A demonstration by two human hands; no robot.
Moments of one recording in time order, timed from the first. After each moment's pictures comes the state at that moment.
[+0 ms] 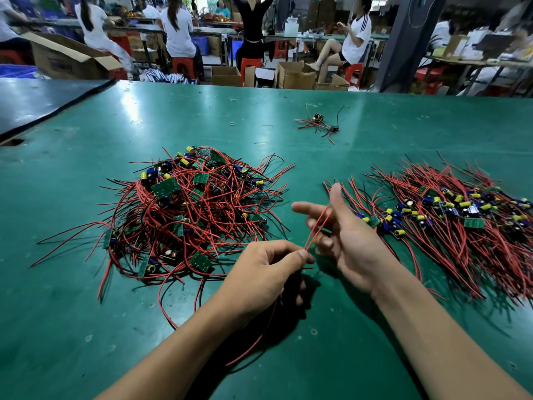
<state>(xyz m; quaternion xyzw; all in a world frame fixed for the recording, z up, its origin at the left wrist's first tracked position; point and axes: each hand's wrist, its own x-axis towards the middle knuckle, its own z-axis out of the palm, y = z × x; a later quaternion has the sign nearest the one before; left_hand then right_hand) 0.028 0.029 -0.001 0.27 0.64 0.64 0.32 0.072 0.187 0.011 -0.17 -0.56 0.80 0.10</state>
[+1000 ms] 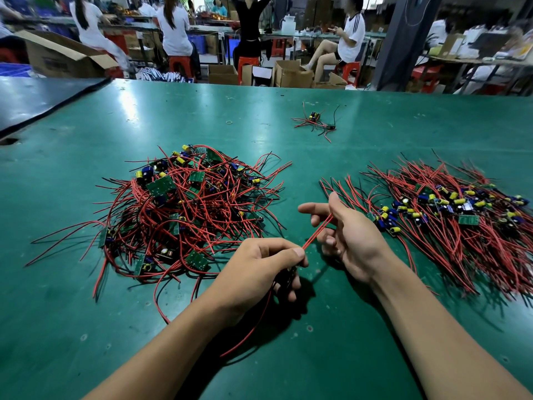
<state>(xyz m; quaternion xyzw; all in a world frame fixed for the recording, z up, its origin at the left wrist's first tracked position) 0.028 0.024 0.009 0.26 0.62 0.64 0.37 0.071 0.204 0.004 -0.23 -0.59 0.76 0.13</state>
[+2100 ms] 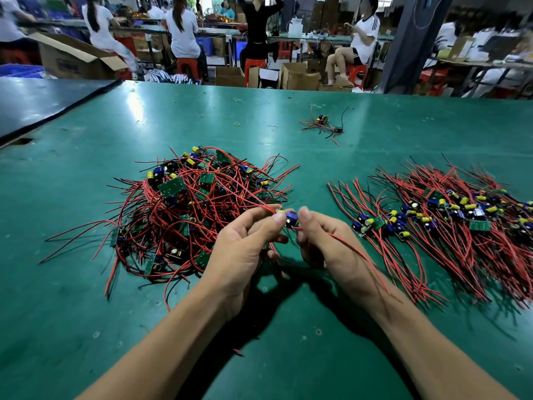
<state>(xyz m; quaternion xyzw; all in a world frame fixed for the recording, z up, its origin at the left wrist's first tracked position) 0.013 0.021 0.015 0.16 0.54 0.78 0.27 0.082 0.156 0.013 -0.07 -0.72 0.67 0.15</state>
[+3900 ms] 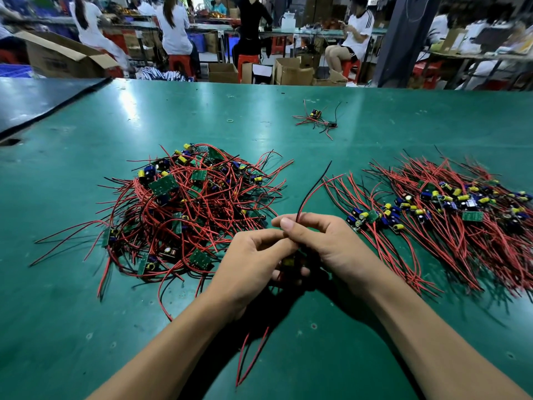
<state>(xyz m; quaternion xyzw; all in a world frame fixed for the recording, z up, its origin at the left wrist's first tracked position) 0.022 0.027 0.000 0.24 0.58 0.71 0.32 0.087 0.157 0.010 -0.13 -0.62 0.77 0.06</state>
